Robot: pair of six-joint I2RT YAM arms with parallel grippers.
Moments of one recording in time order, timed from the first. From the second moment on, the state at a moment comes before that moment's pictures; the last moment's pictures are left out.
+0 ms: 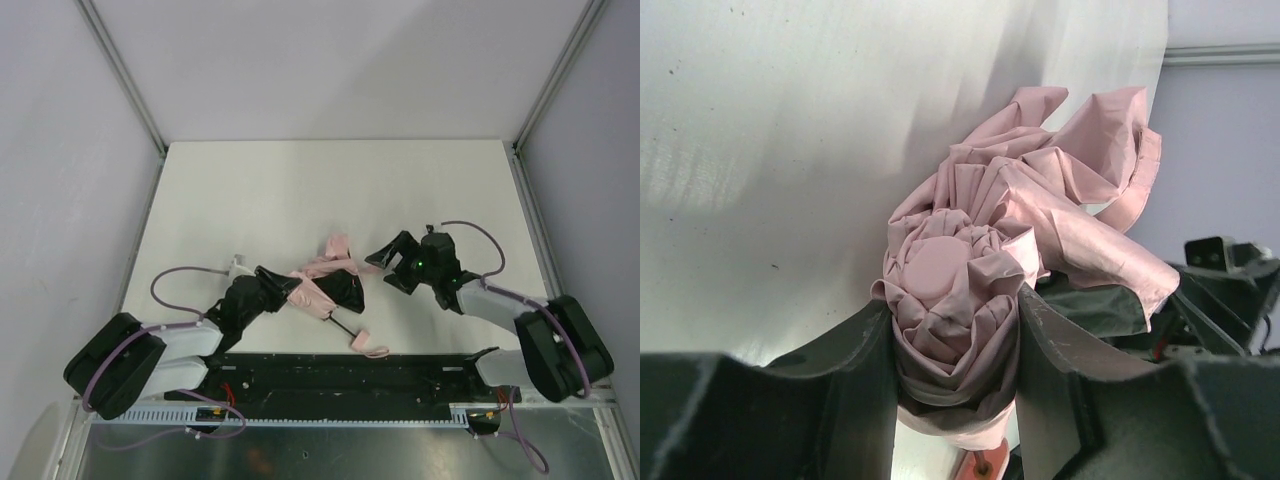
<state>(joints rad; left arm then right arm) -0.62 1.19 0.11 0.60 -0.11 -1.34 0.43 1.26 0.47 0.20 -0.27 1.08</state>
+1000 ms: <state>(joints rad) -0.62 1.18 0.10 0.60 -0.09 -1.34 0.47 1.32 0.69 0.35 0.02 1.17</state>
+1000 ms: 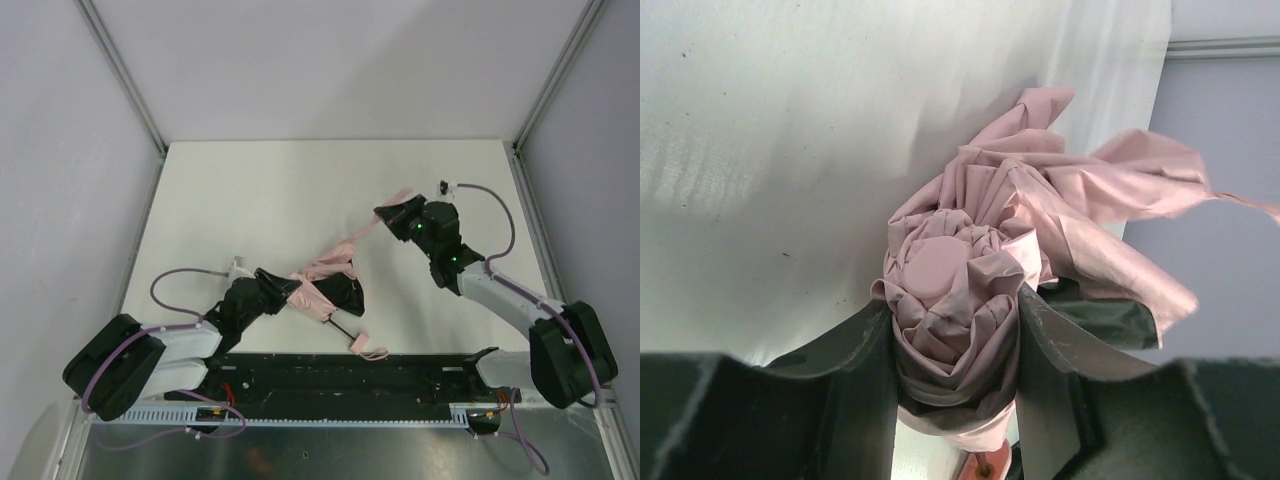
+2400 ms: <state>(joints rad) -0.63 1.19 0.07 0.62 -0.07 -1.39 0.40 1.95 1.26 0.23 0.19 0.50</state>
